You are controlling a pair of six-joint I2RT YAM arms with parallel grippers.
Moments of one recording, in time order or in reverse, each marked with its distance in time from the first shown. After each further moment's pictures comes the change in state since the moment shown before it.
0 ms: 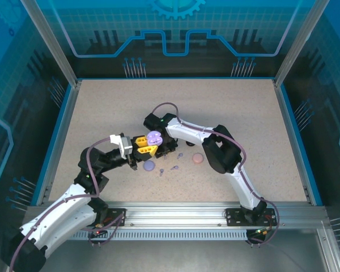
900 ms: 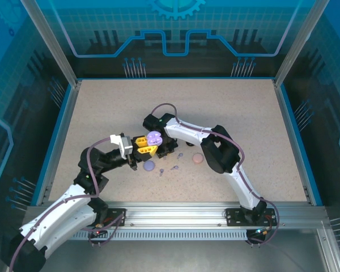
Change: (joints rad) left arm -0.001 -0.008 0.000 -0.023 -0.008 0.000; right arm 0.005 0.019 0.024 -0.037 0.019 -0.019
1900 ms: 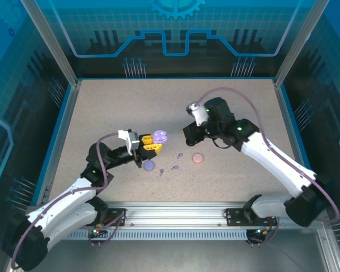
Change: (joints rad) left arm -0.014 0.157 -0.001 0.097 0.006 -0.061; right arm -0.233 -1.061 -0.684 0.467 -0.226 -0.268
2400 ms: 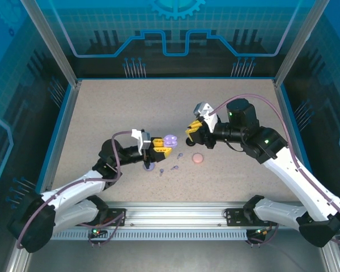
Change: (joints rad) left arm -0.064 0.195 0.003 0.135 0.056 -0.041; right arm 0.028 -0.171 0.066 -0.041 -0.166 -0.284
